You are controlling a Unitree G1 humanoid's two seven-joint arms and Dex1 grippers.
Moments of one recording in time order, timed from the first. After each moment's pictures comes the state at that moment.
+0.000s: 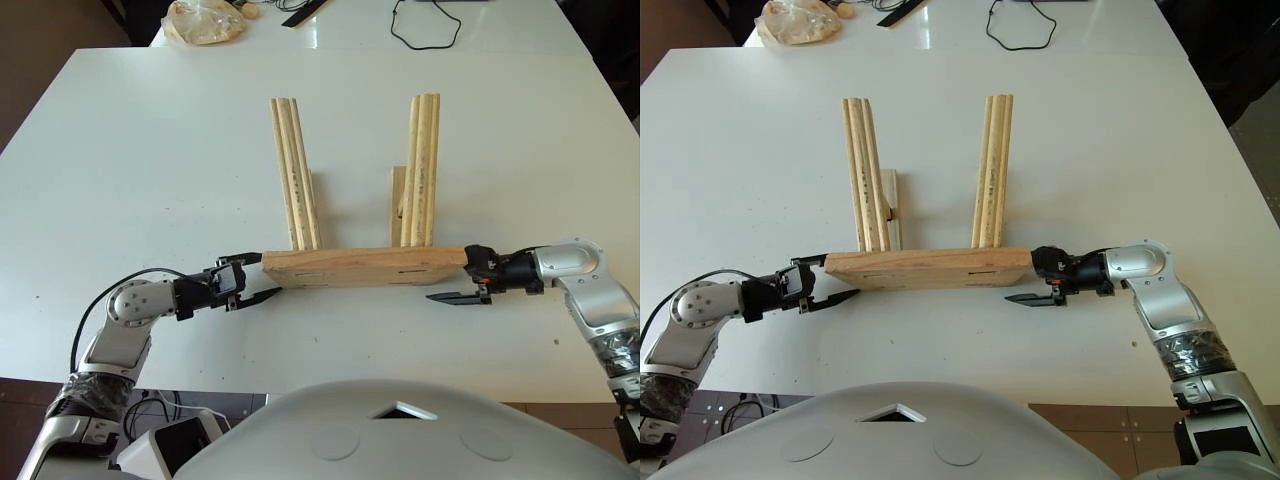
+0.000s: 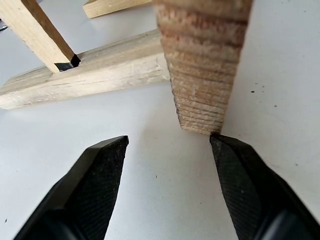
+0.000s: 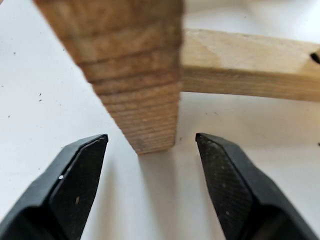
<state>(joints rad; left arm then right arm) 0.19 0.71 -0.10 0.12 -0.17 -0.39 -1.06 -0.02 -0.77 0.23 0.10 0.17 -0.09 1.33</state>
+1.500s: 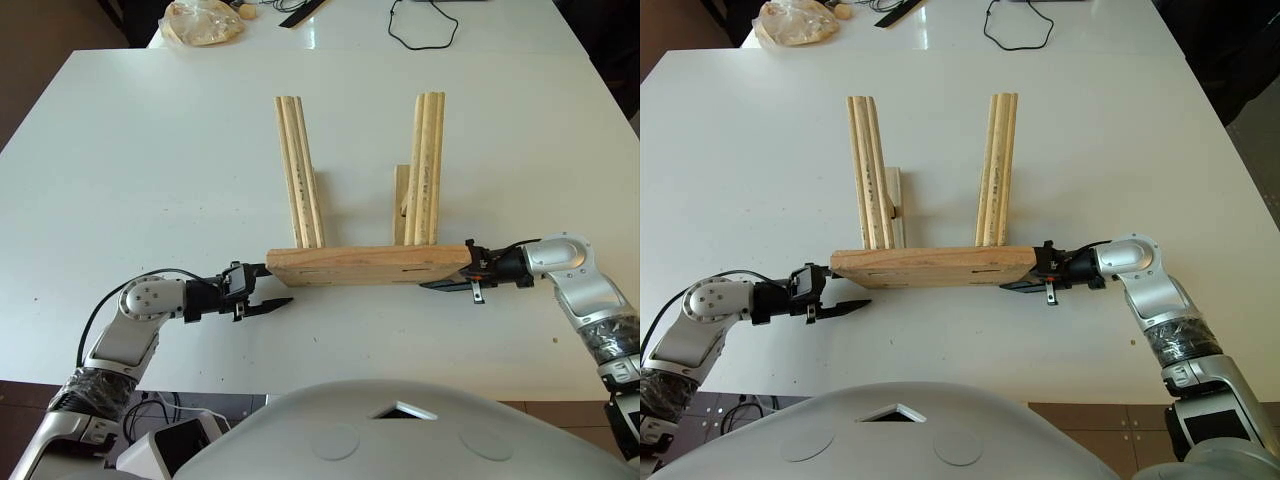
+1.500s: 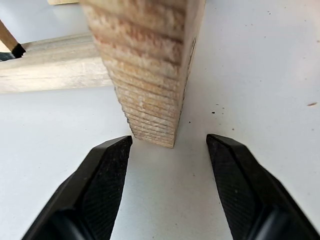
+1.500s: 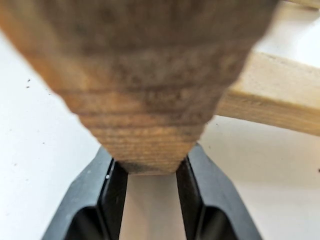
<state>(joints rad) 0.18 0.75 -0.17 0.05 -0.26 -0.22 -1.12 -0.10 -0.75 0.28 0.21 0.15 -0.24 1.32</state>
